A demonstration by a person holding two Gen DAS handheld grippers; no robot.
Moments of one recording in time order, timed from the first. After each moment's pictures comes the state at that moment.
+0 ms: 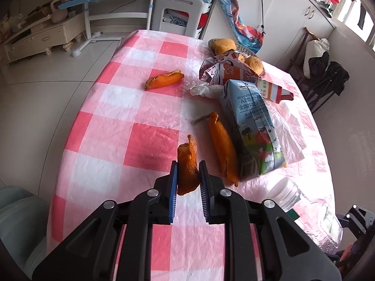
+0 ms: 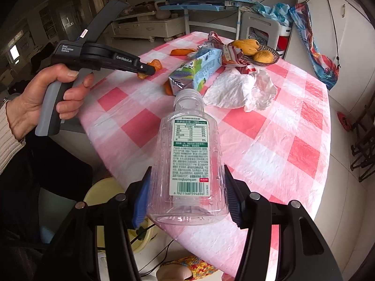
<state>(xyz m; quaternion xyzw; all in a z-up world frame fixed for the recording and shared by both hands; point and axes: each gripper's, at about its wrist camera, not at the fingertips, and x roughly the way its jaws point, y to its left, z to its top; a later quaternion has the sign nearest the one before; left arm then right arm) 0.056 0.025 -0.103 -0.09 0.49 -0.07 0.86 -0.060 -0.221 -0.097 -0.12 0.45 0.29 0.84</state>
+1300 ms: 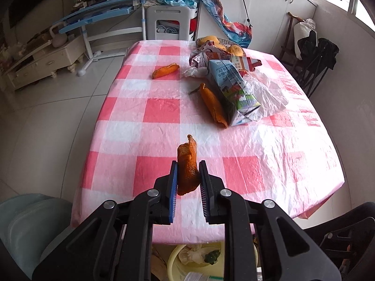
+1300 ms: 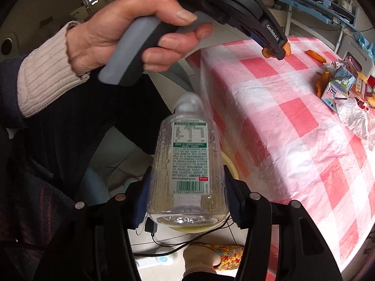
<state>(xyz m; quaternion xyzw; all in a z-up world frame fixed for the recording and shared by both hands) -0.048 0.021 -0.077 -0.01 0.47 -0.07 0.88 -0.163 -0.121 -0.117 -0.21 0.46 0.50 0.70</state>
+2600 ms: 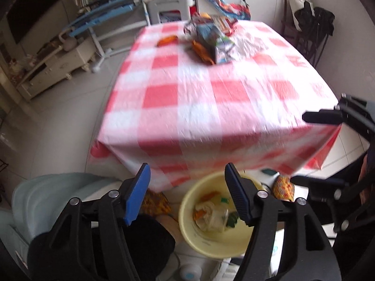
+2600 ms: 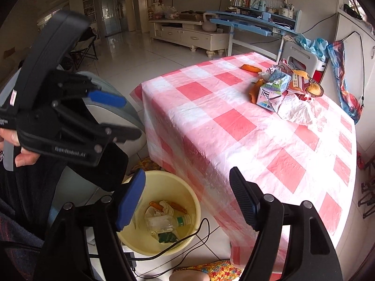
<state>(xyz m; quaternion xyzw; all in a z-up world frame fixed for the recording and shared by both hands) -0.170 0.000 -0.074 0.07 0.48 -0.02 0.87 -0.162 -0.158 -0.100 -0.17 0.37 0.37 0.83</state>
